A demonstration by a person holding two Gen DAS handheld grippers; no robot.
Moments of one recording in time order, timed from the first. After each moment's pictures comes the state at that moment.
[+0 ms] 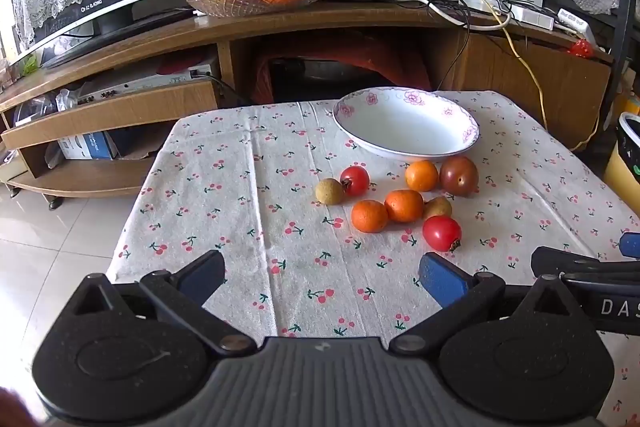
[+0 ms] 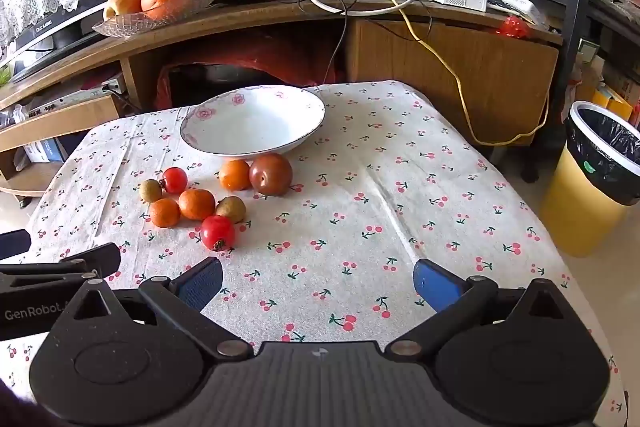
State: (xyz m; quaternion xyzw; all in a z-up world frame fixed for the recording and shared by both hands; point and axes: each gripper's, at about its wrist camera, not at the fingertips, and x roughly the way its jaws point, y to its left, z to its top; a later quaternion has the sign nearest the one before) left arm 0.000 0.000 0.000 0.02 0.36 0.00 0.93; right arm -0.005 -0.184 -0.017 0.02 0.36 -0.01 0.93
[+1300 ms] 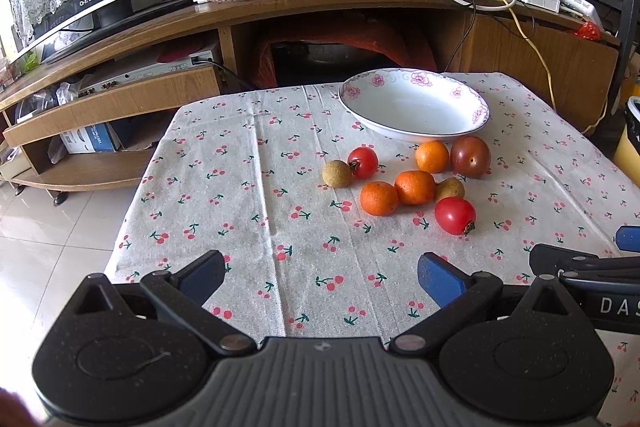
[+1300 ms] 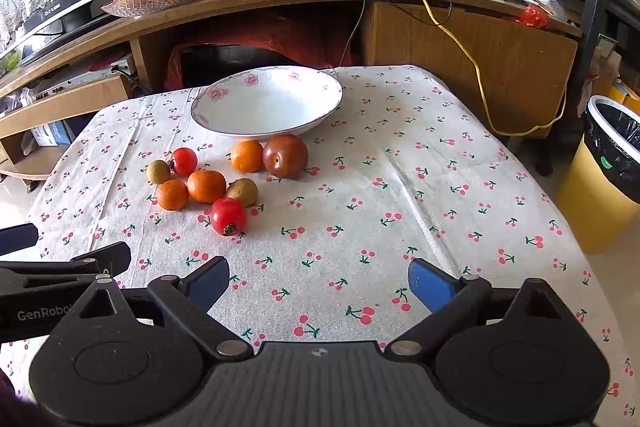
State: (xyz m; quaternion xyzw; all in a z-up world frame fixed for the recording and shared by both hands) left arm 0.006 0.000 -0.015 0.03 0.38 0.00 0.93; right arm 0.003 -0.173 -0.029 0.01 0.37 0.01 0.93
